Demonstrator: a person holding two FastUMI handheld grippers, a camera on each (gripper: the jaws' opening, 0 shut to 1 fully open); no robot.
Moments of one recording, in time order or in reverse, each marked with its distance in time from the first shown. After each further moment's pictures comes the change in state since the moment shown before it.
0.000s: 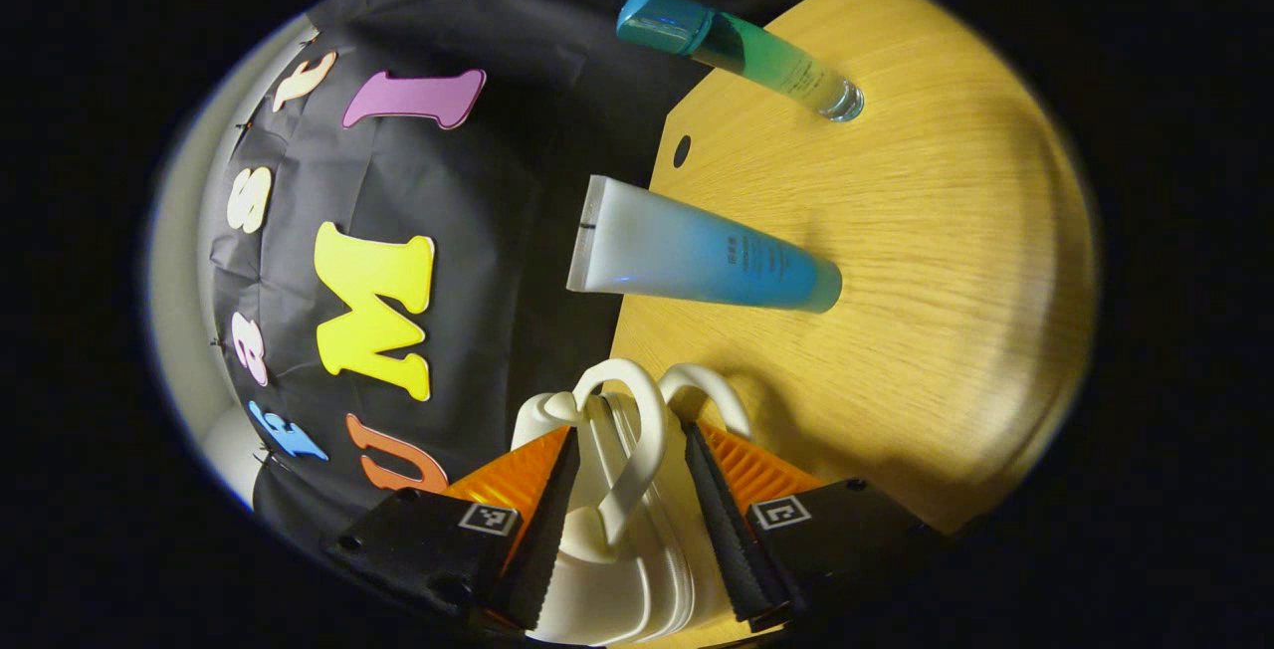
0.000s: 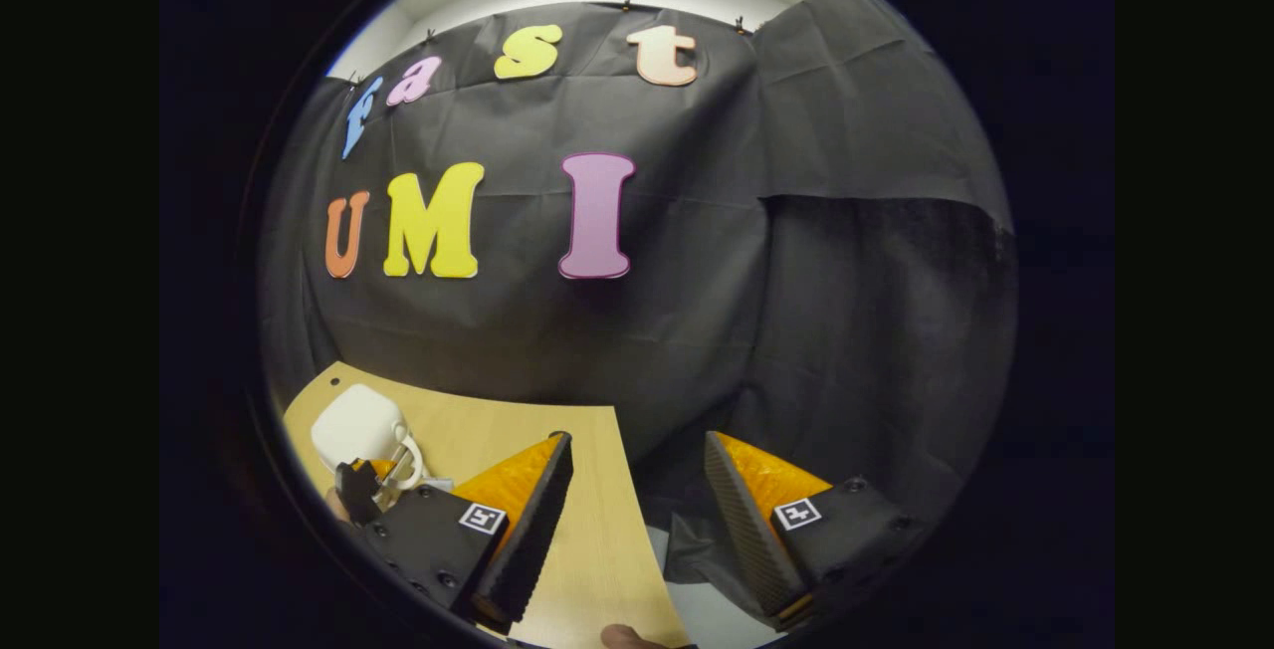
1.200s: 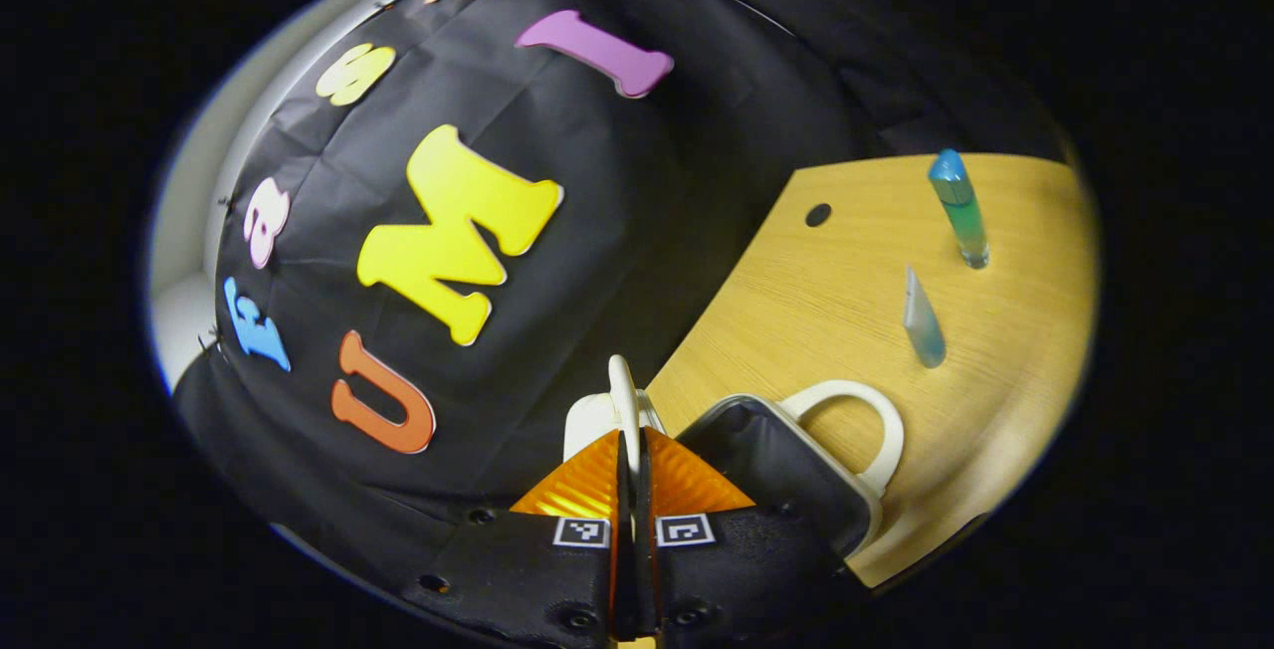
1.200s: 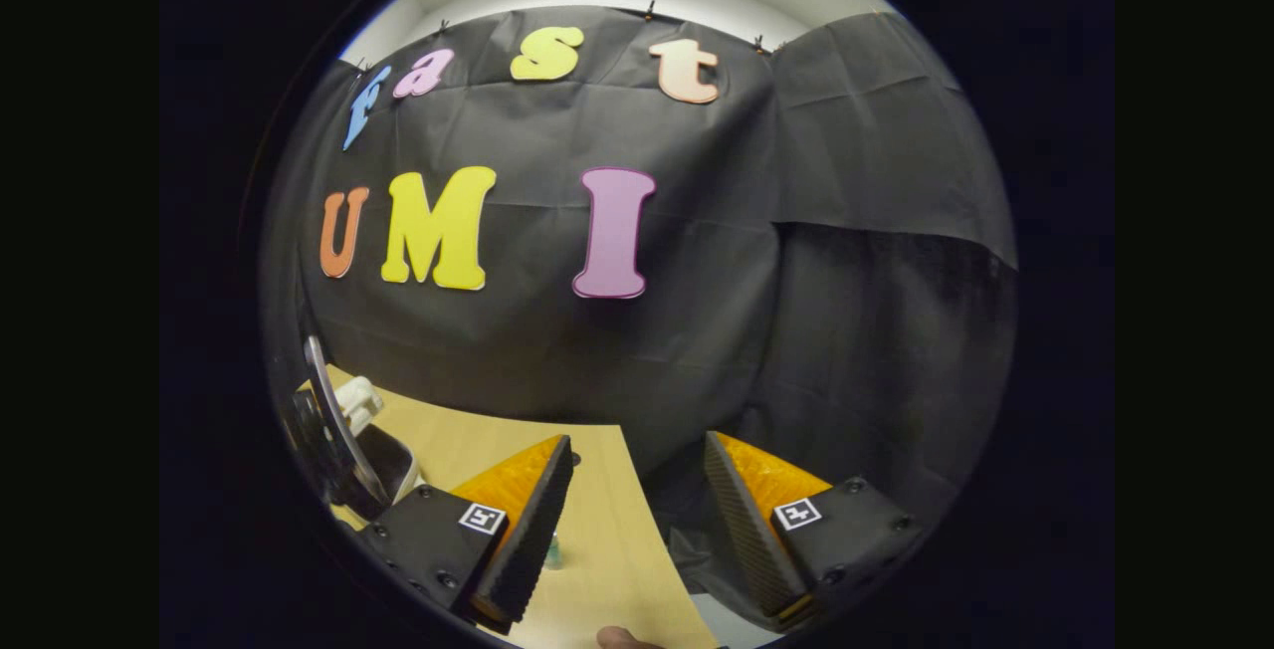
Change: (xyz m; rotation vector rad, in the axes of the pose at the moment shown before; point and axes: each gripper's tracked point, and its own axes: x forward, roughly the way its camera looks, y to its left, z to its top) left arm -0.034 0.170 -0.049 -0.465 -0.027 -0.037; right arm 0.014 0.082 0.026 -0.041 -0.029 -0.033
